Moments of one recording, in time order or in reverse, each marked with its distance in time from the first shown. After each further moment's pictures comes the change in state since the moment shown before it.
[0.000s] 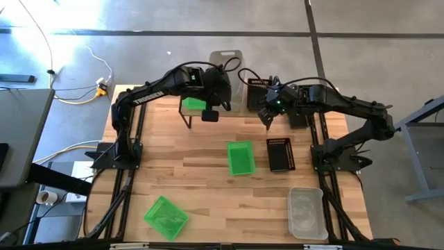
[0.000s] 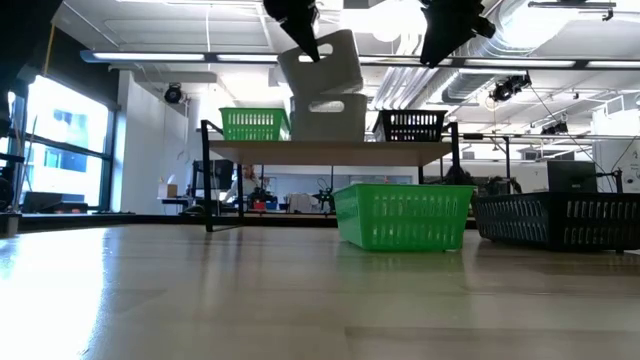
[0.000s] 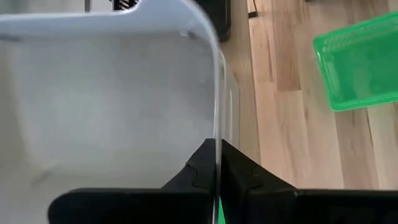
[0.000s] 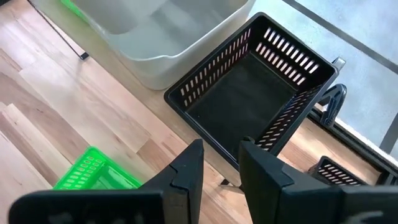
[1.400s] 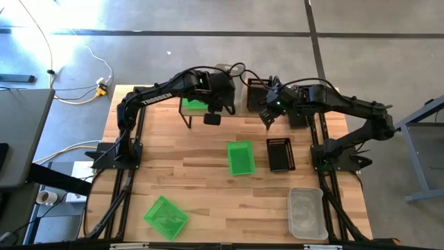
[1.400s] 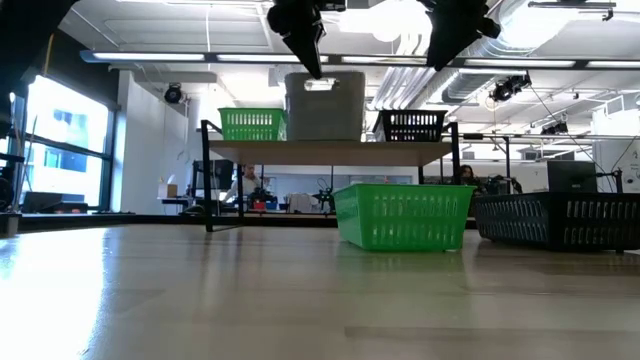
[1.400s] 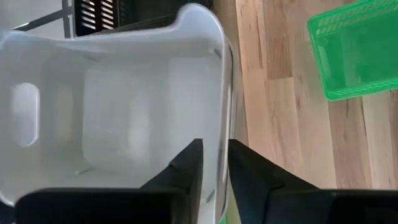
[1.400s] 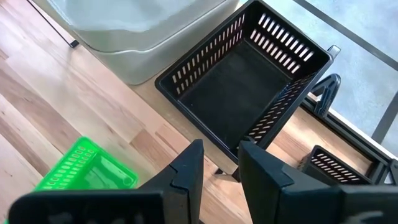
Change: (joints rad) left arm -0.006 0.061 0.000 -0.032 0.009 -0.016; right arm 0.000 0.000 0.000 -0.049 -0.002 0.006
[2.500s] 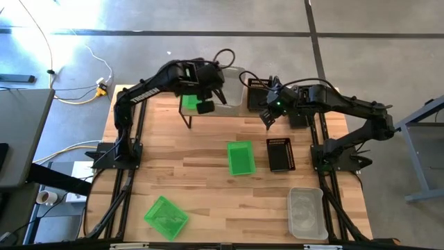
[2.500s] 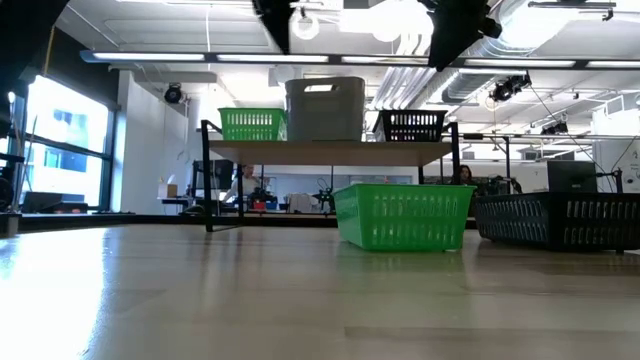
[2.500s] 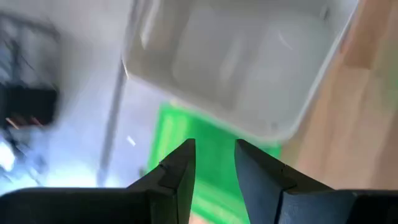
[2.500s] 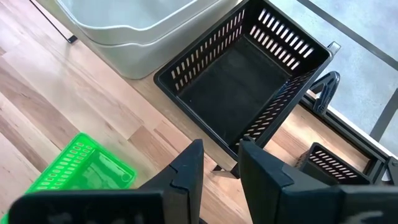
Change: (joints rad) left arm 0.024 -0.034 0.161 -0.238 -0.260 -0.295; right arm 0.000 0.000 0.000 -0.013 -0.003 0.000
